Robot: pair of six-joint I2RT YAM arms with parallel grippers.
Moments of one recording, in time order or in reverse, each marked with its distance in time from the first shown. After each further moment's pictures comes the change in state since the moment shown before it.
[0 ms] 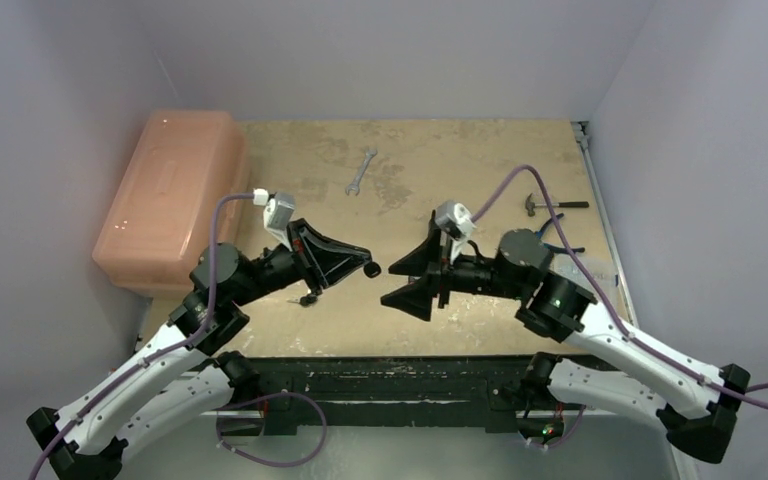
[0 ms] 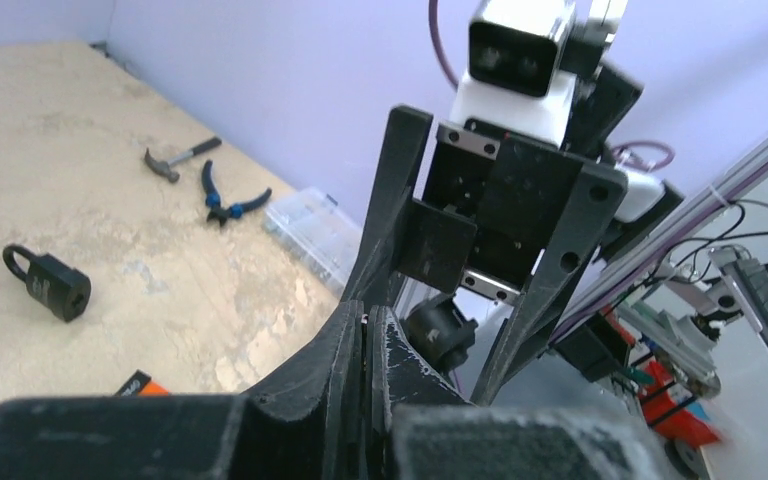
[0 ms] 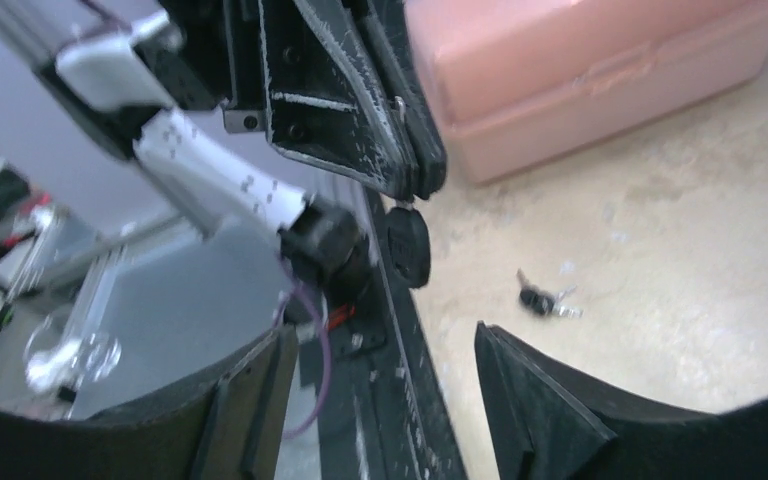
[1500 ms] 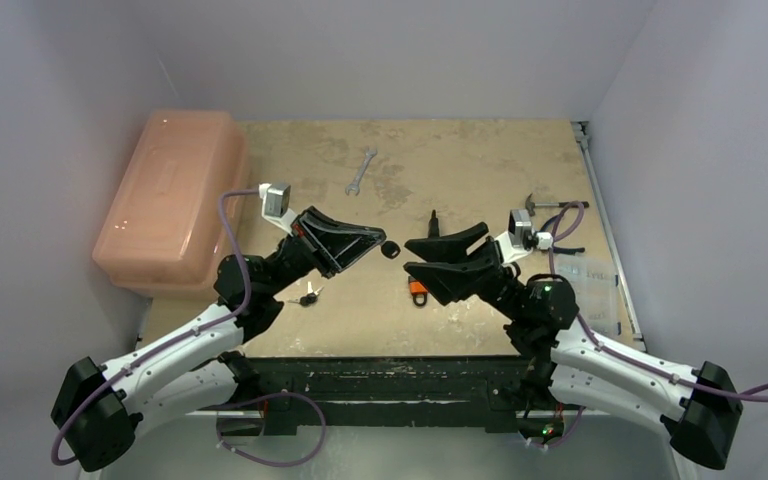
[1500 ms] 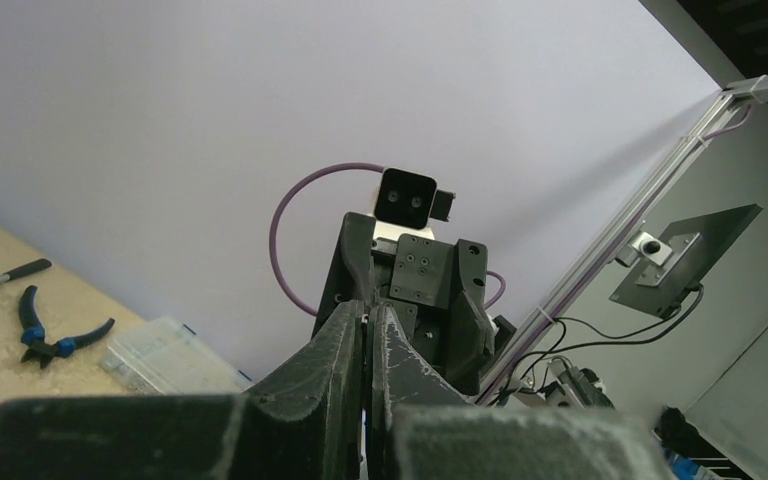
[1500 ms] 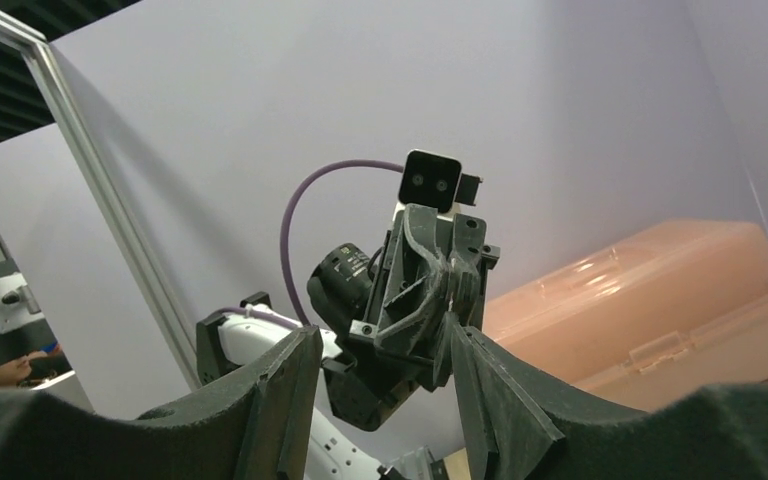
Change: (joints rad) left arm 0.000 0.228 -0.175 0.822 -0.050 -0.391; right arm -0.001 -0.104 -0.454 1.107 0.258 0.383
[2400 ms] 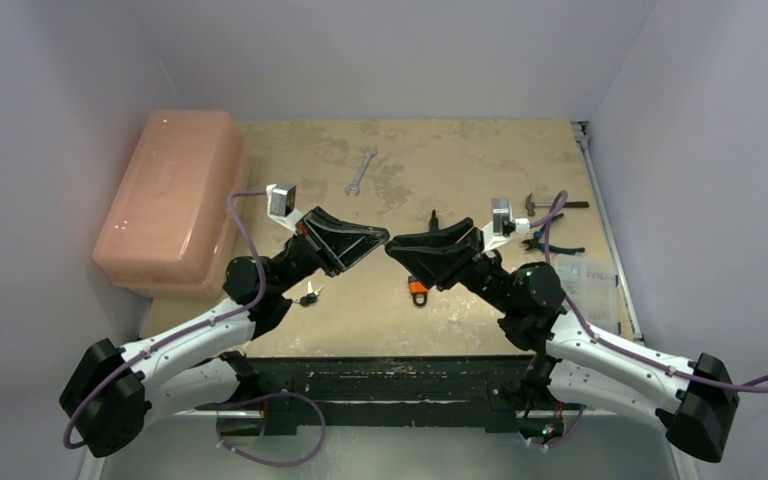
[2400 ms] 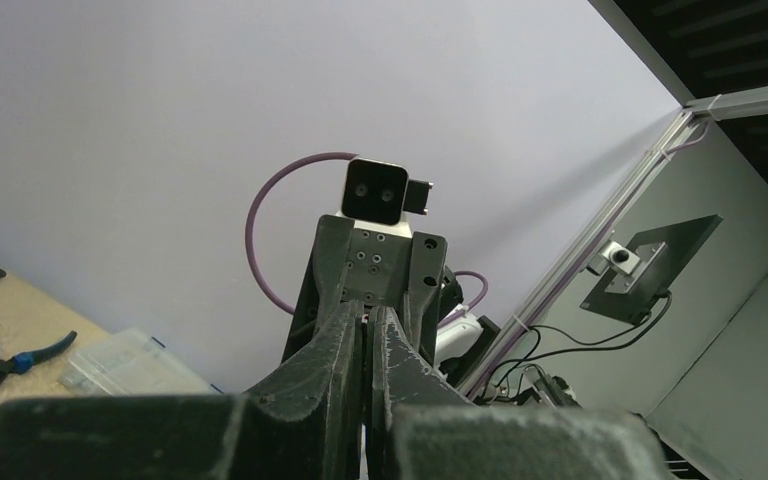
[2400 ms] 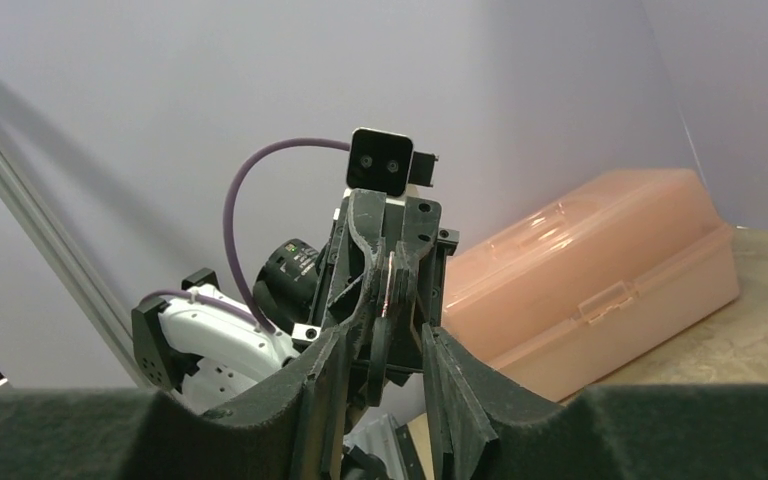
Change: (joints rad) left arm 0.000 0.097 -0.039 0.203 0.003 -0.080; right arm 0.000 0.068 0.087 -0.164 0.048 -0.043
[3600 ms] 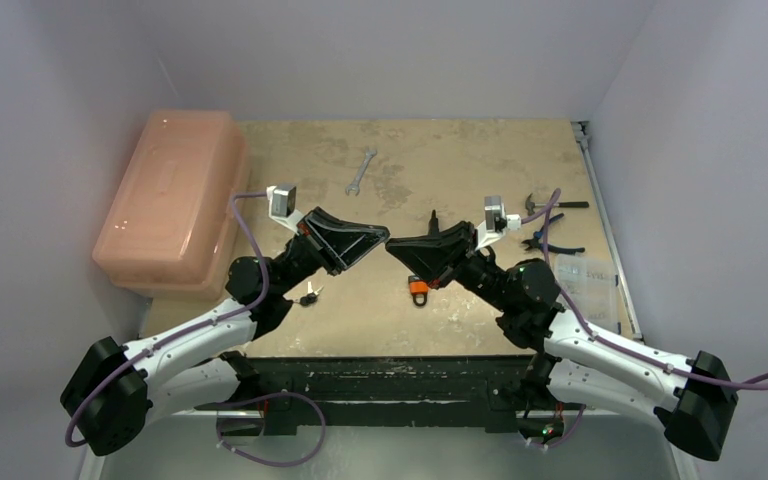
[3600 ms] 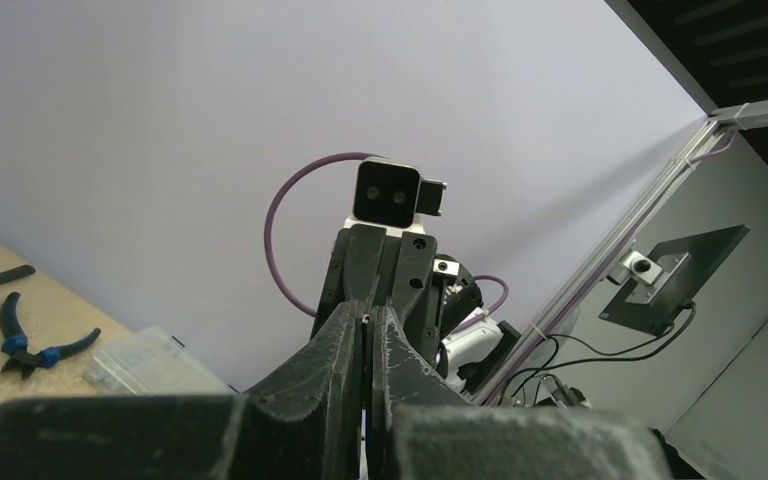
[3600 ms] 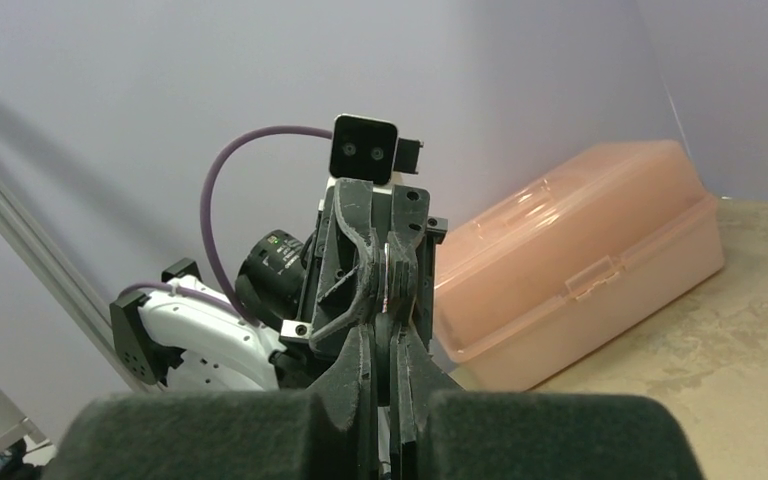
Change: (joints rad) left arm 0.000 0.015 -0.016 0.006 -0.029 0.011; right arm 0.000 0.021 0.013 -0.052 0.003 0.004
